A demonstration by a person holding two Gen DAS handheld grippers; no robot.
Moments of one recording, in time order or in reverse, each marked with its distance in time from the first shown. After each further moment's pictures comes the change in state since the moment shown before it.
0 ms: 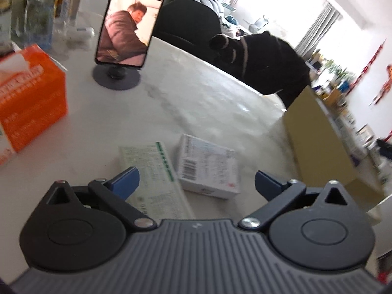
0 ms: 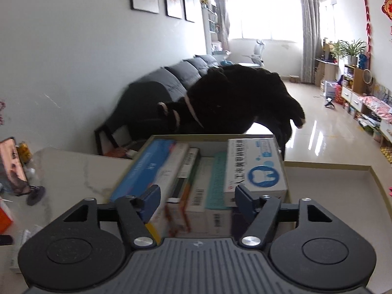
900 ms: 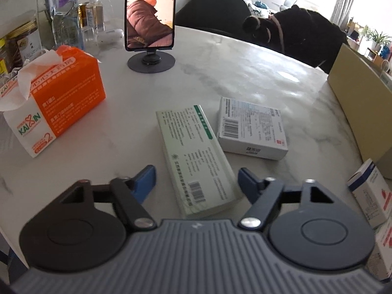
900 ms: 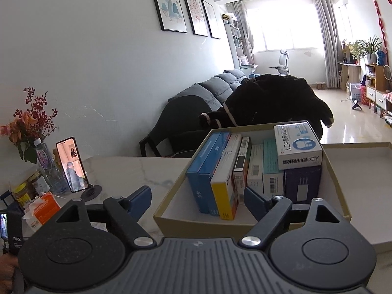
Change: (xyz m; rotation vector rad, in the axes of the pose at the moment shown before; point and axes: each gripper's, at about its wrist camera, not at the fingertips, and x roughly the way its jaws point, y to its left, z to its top) left arm 0.004 -0.014 -0.035 0.125 0.020 0.276; right arm -0.078 0.046 -0.056 0.051 -0.090 0.164
